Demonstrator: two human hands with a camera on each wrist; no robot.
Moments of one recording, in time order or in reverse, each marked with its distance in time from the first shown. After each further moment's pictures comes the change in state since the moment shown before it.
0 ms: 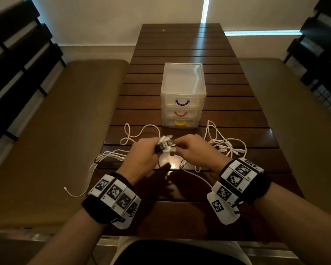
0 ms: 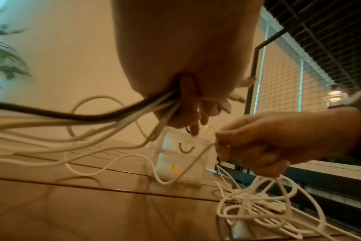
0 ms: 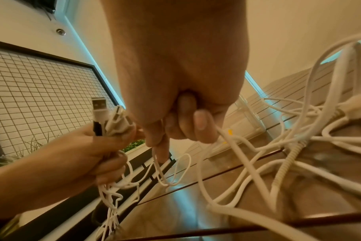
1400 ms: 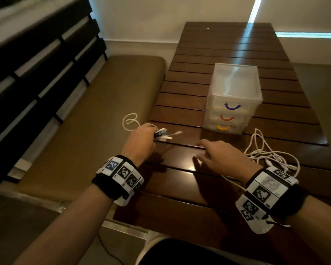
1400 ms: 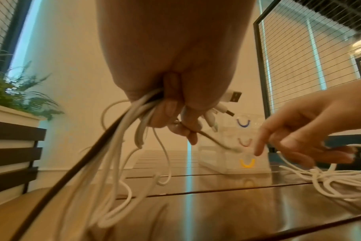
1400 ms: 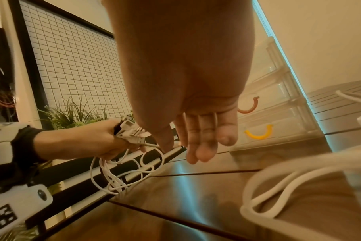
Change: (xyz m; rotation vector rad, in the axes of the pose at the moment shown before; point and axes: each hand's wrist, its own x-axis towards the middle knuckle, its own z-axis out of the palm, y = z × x) left_hand -0.005 -0.095 -0.064 0.321 0.148 -0.144; right_hand 0.032 -0.031 0.030 -0.416 -0.154 0.032
